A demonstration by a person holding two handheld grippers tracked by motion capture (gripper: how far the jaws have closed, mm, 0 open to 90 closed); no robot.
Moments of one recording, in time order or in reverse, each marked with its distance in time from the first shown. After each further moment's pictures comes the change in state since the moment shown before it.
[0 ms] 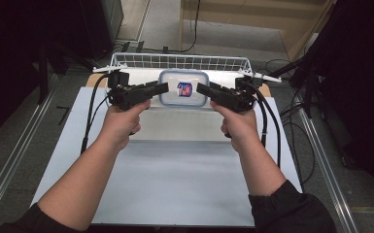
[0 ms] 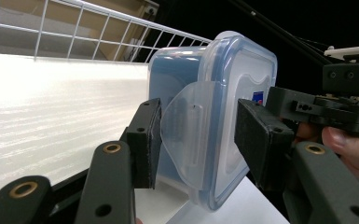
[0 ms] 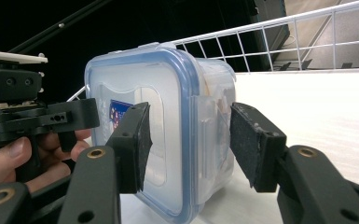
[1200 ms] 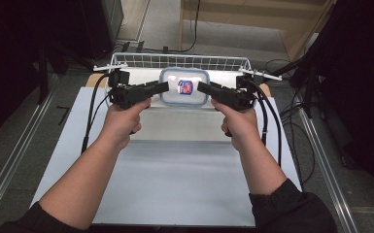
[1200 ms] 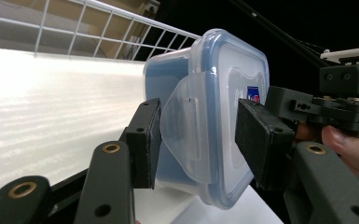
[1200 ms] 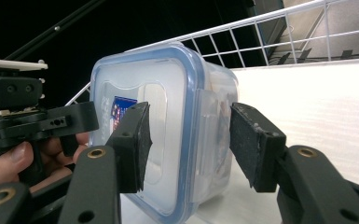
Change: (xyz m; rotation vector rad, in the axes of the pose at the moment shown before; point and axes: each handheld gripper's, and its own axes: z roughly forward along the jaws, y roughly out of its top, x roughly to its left) left arm 0.003 0.002 0.003 0.000 0.007 -0.022; right arm -0.003 0.004 0.001 0.018 -0.008 0.056
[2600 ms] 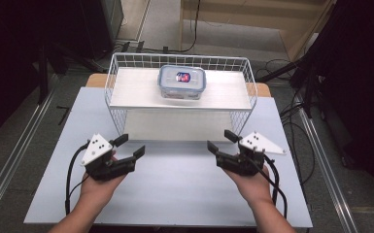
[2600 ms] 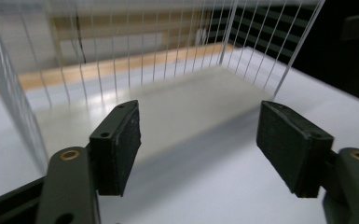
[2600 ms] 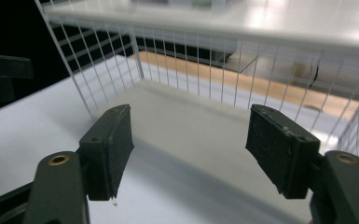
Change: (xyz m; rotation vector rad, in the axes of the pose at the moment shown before) left arm -0.016 -0.157 -0.086 -0.001 0.322 0.363; right arm 0.015 -0.130 -0.068 -0.032 -0.208 -0.388
